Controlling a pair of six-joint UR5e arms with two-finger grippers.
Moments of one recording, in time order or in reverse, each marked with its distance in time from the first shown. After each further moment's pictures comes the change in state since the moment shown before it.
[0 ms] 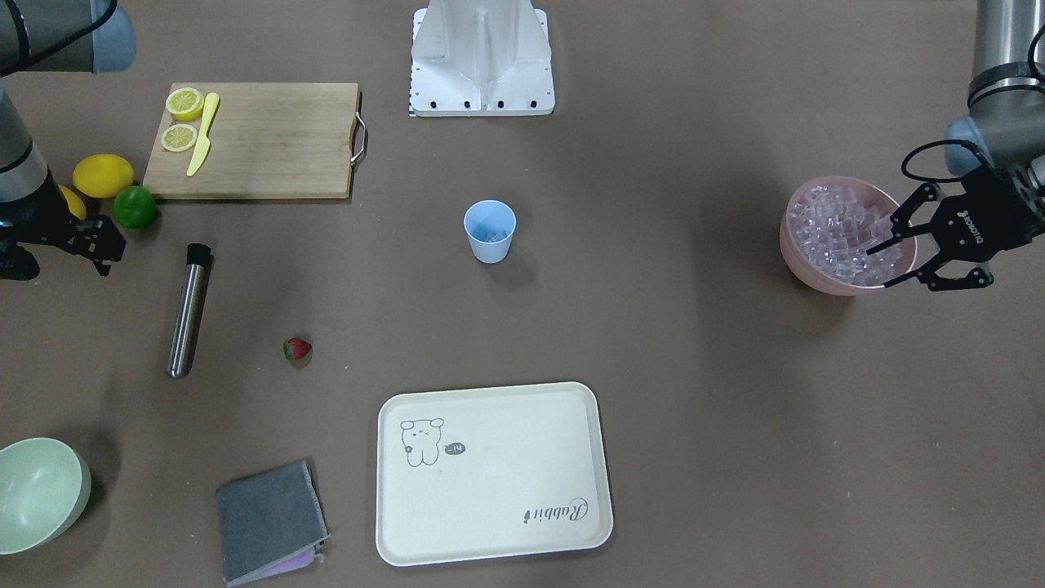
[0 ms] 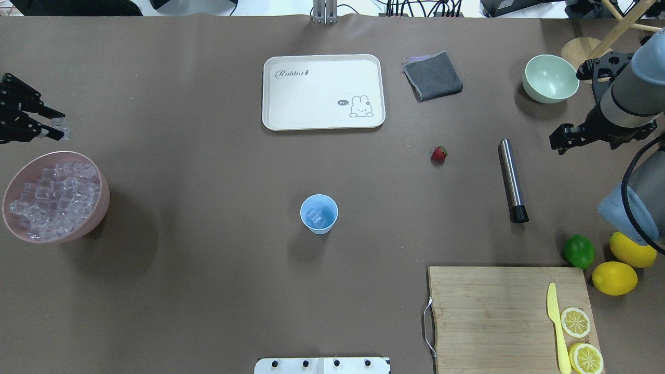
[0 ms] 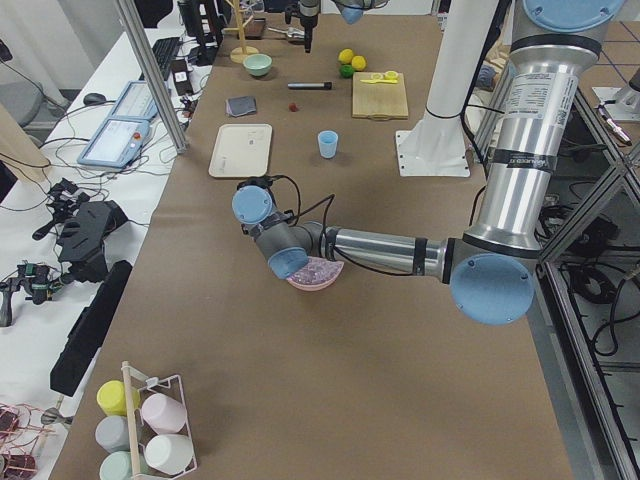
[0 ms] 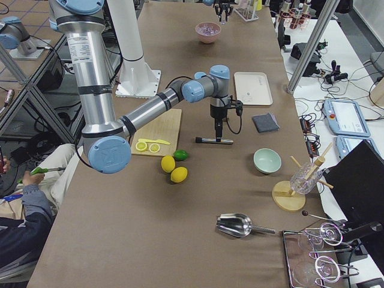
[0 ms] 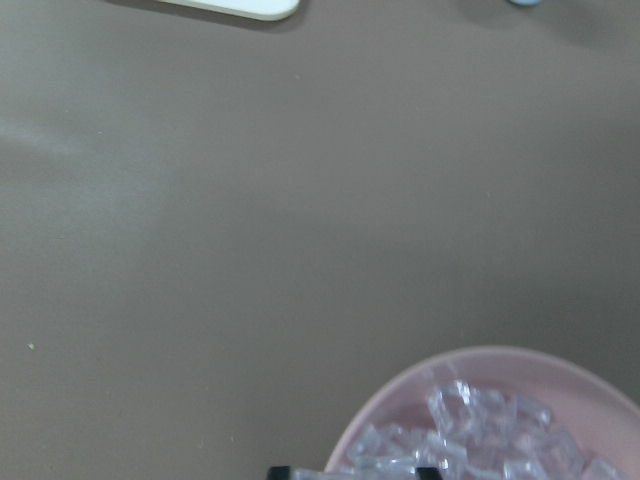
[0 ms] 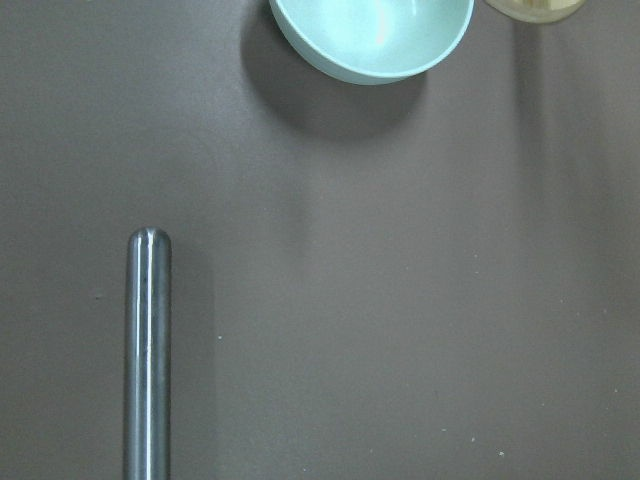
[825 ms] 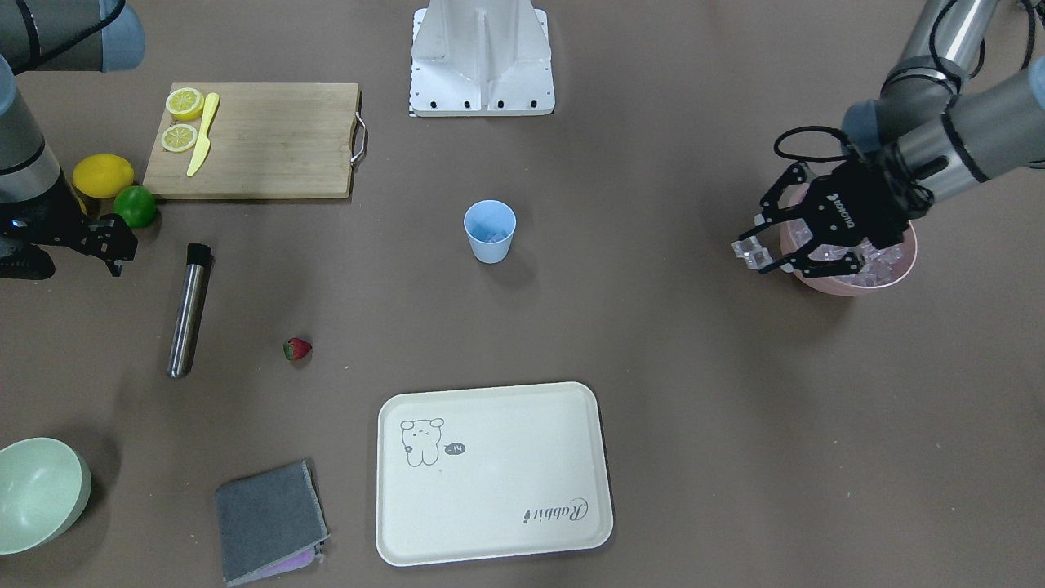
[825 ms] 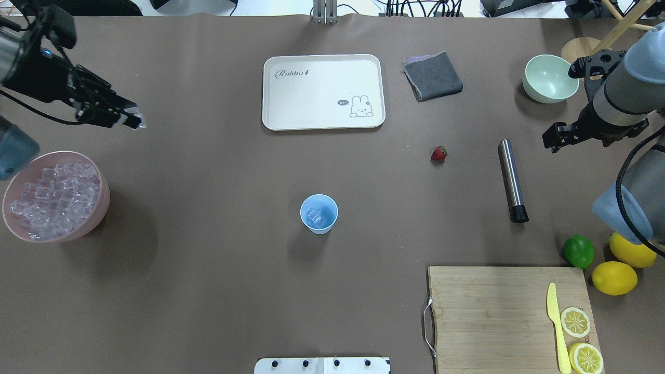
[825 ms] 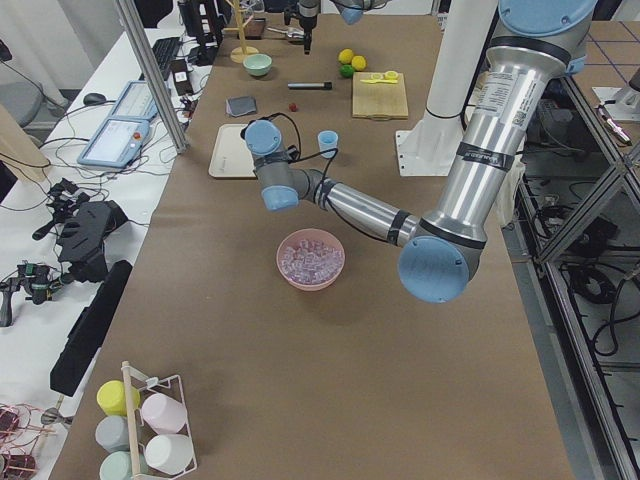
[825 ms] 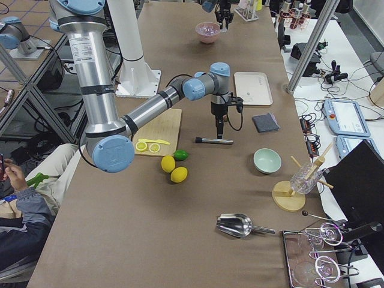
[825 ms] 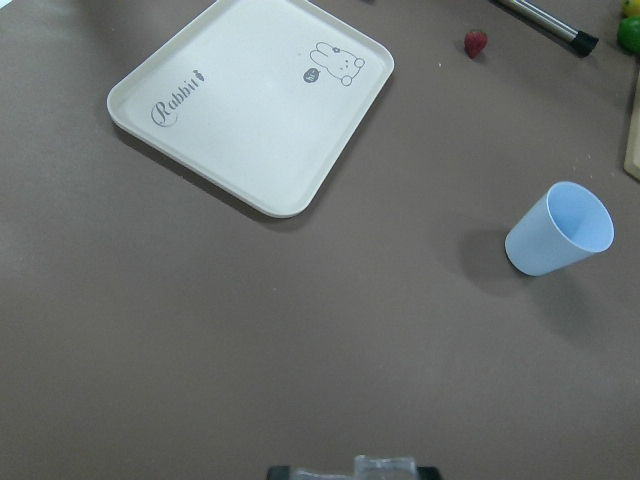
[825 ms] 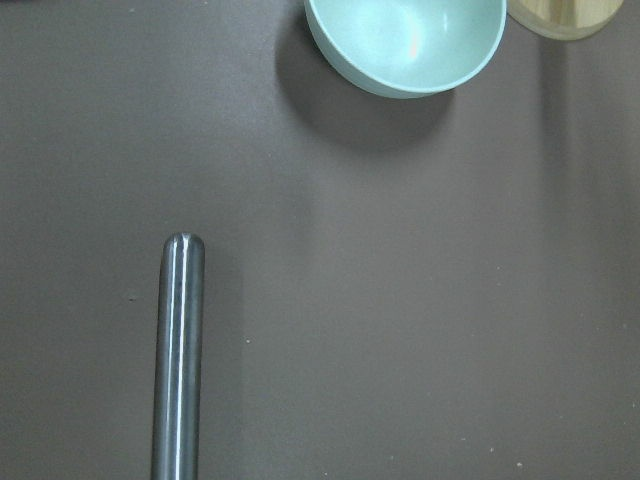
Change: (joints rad) left arm 0.220 -0.154 -0.158 -0.005 0.168 -0.570; right arm -0.008 0.017 0.000 0.000 -0.002 -0.018
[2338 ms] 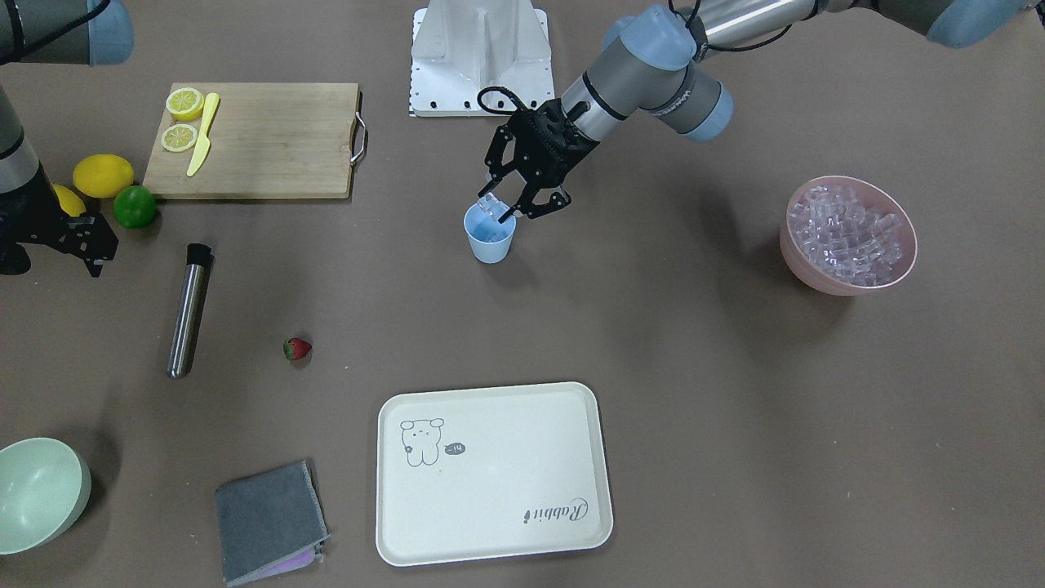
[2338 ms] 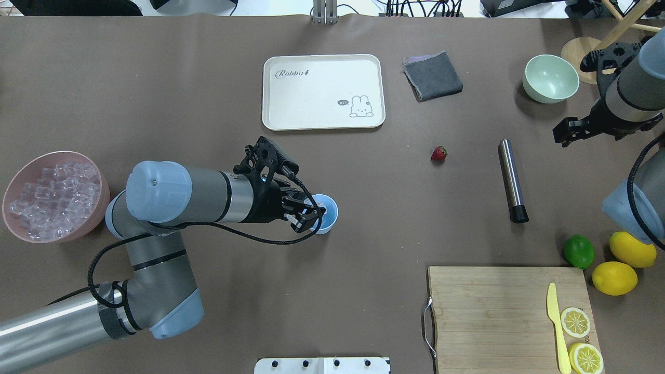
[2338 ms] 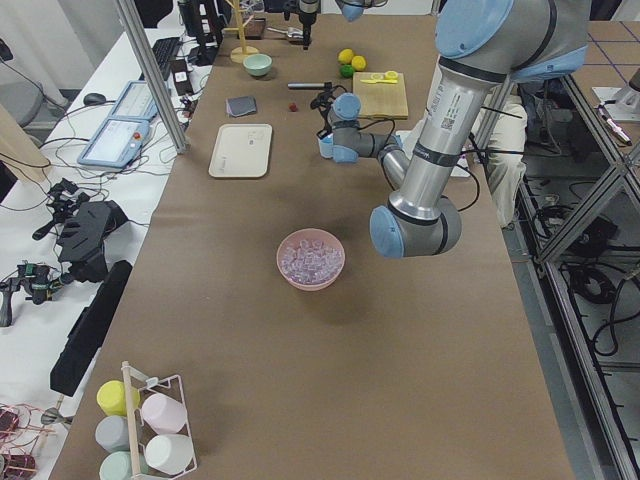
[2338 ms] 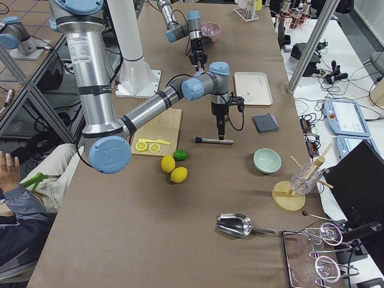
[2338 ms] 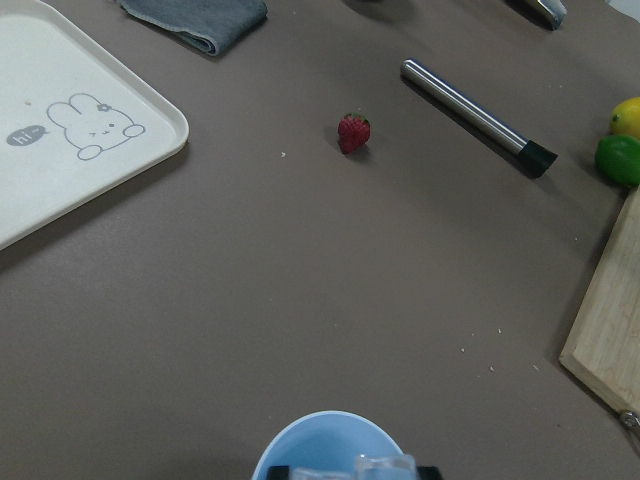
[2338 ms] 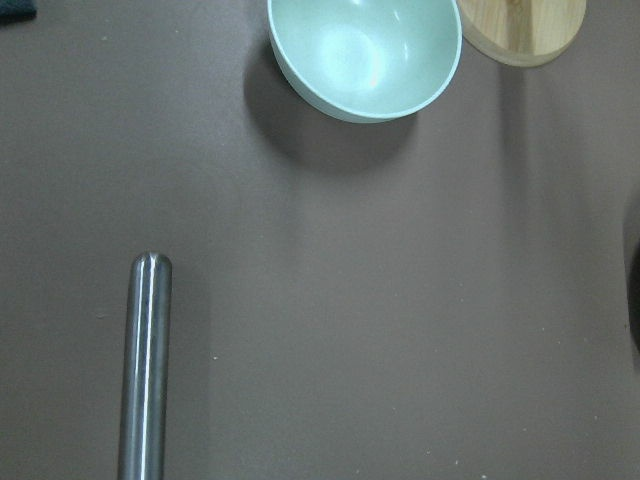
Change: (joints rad) left arm 0.581 -0.173 -0.030 -0.004 0.723 -0.322; right arm 0.021 -0.016 0.021 -0.001 -0.030 -0.007
